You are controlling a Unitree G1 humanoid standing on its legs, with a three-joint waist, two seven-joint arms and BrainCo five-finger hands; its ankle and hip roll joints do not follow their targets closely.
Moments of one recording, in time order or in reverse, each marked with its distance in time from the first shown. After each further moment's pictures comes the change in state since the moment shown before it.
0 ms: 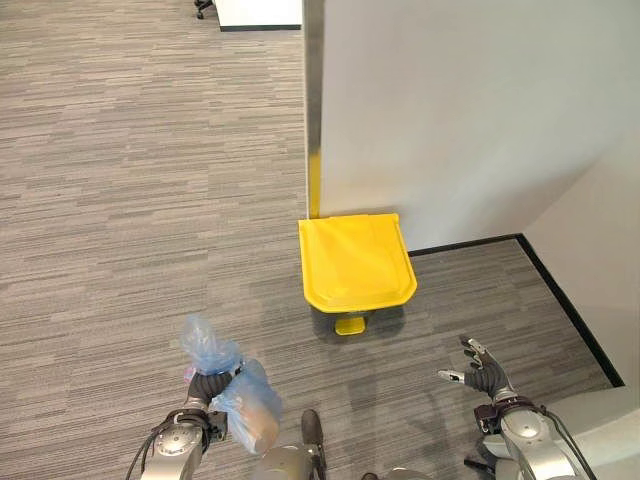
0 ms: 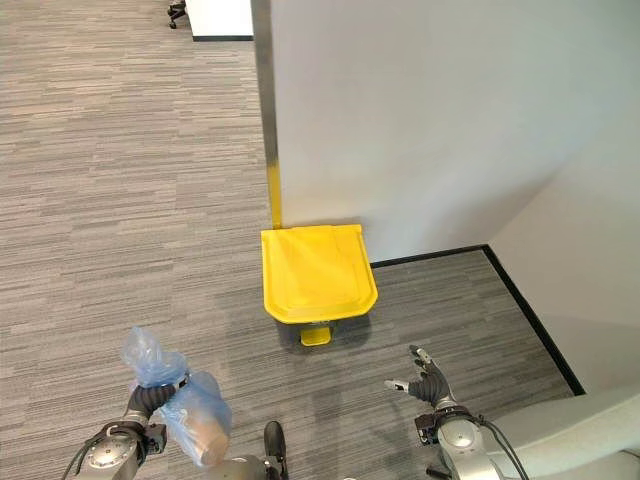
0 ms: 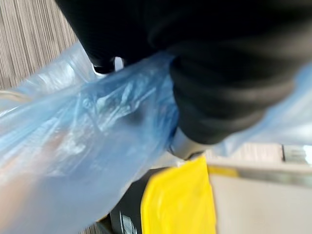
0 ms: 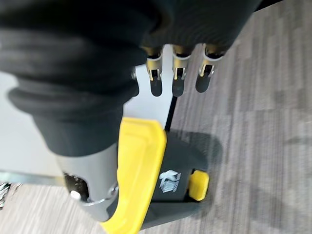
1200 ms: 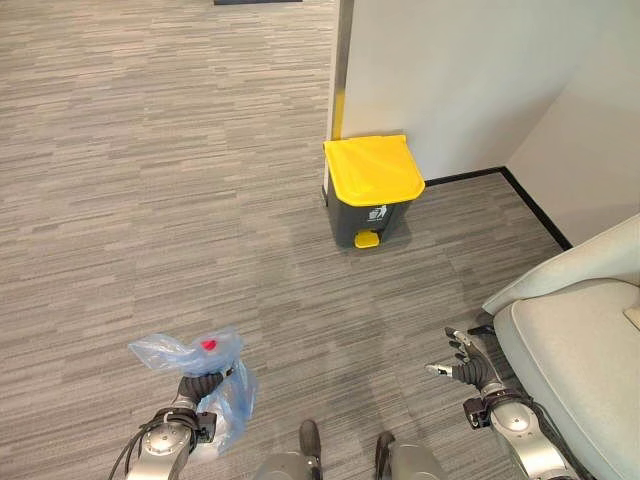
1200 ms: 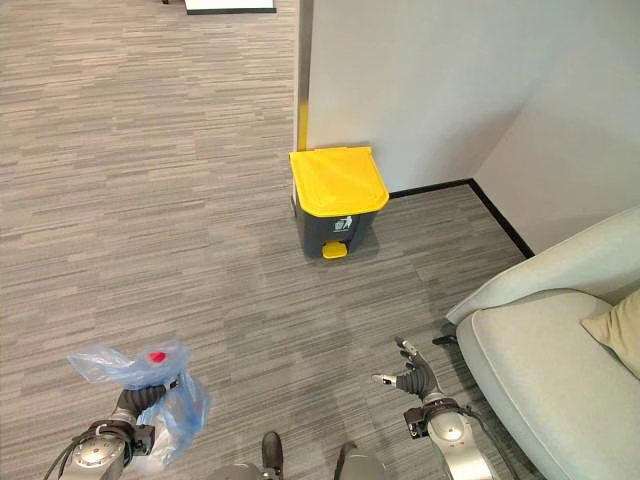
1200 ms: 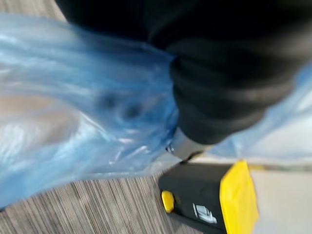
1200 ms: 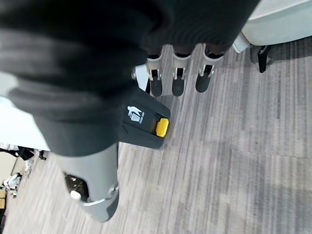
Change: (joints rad) left arm -0.003 0.017 0.000 -0.005 0.038 -0.004 -0.009; right arm -0.027 0.010 0.035 -0.036 0.001 -0.017 0.024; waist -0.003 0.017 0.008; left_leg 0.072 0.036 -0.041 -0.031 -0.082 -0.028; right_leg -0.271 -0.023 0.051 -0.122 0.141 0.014
